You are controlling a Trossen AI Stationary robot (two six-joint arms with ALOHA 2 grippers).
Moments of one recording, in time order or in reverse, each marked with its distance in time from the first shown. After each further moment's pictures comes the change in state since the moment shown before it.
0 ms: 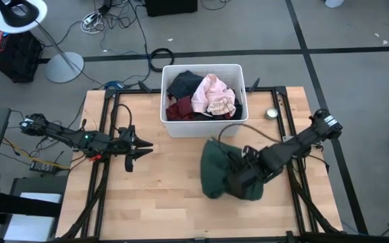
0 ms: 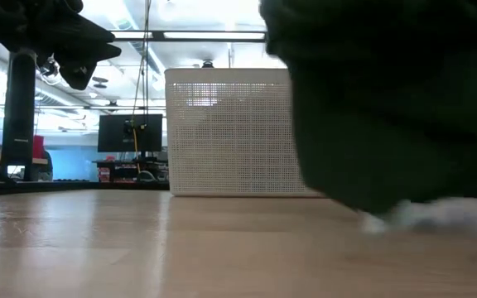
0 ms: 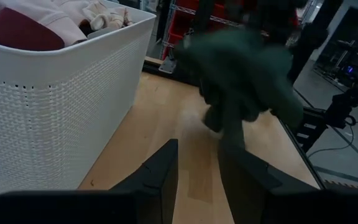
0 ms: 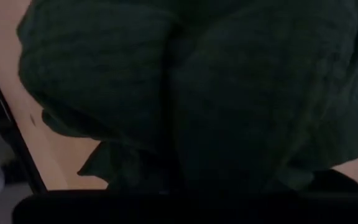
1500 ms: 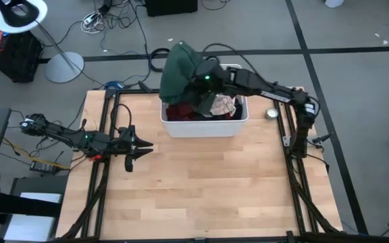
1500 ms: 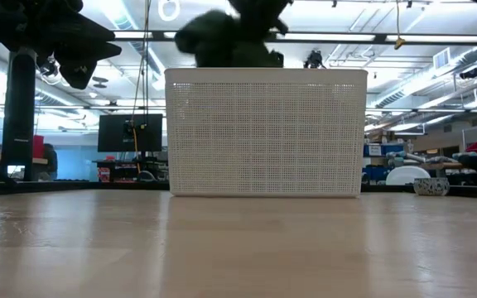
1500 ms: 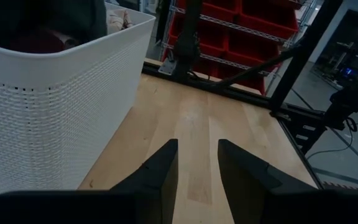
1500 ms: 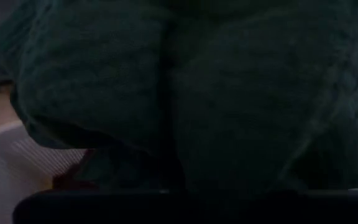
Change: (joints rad) left arm 0.000 0.000 0.000 0.006 0.000 0.000; right arm -0.787 0.200 0.441 0.473 0.111 -0.922
